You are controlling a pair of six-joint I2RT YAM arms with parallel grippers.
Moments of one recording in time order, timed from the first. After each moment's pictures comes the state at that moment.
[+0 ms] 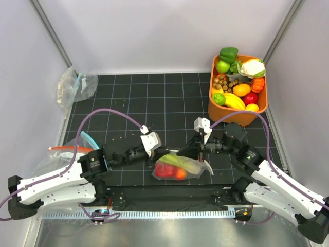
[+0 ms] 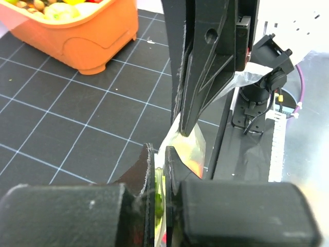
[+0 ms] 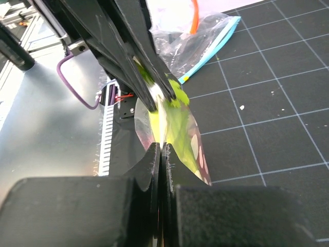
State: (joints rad) left arm -1.18 0.81 0.81 -0.16 0.02 0.02; right arm 0.73 0.75 0.65 -0.03 -0.74 0.13
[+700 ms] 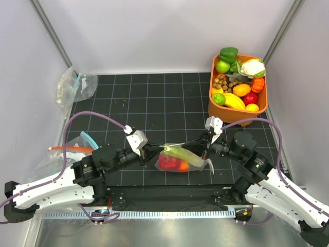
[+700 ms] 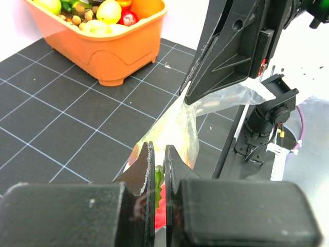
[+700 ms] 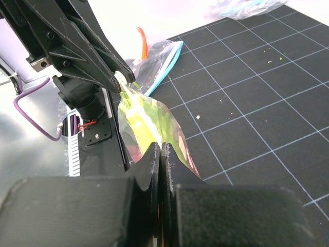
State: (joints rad) left arm -1.19 0.66 0.70 -0.07 -0.12 -0.08; right arm 0.75 0.60 0.62 -0.05 -0.46 0.15
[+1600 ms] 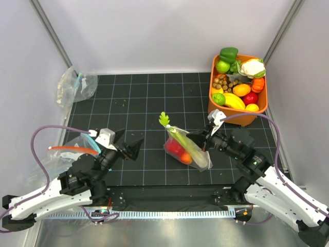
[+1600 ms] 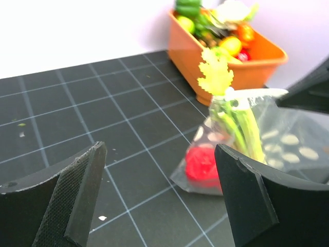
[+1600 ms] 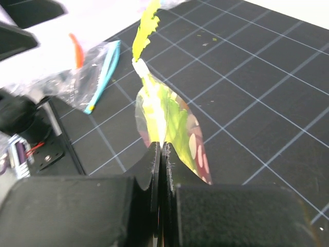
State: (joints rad) left arm -1.18 0.37 0.55 -0.09 -0.60 -0.11; right arm 0.71 0.63 0.62 -0.07 -0.25 0.17
